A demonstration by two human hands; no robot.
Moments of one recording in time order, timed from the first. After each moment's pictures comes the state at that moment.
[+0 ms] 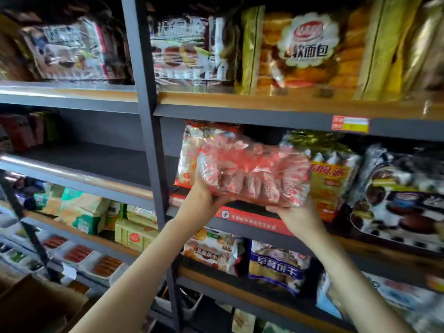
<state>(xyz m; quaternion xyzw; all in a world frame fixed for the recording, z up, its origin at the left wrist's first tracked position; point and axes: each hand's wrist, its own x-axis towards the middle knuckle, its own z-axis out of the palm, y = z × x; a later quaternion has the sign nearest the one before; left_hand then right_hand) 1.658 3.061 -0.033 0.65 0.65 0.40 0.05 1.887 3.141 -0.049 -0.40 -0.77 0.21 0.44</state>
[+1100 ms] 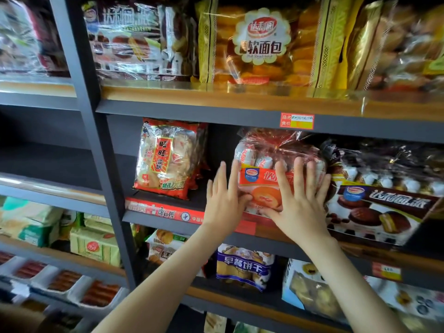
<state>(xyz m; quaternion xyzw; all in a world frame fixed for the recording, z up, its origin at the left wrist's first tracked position) 1.779 3.137 -0.063 0.68 0.60 0.41 -0.11 1.959 3.152 -0.046 -0.46 -0.76 -0.29 0.36</state>
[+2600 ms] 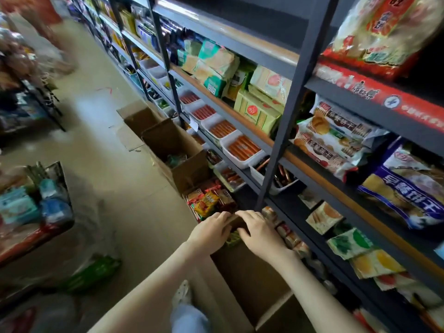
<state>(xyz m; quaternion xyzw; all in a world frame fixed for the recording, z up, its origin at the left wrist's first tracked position) 1.640 2.766 -0.315 0.44 0.86 0.18 0.19 1.749 2.897 -0.302 -0.14 -0.96 0.26 0.00</state>
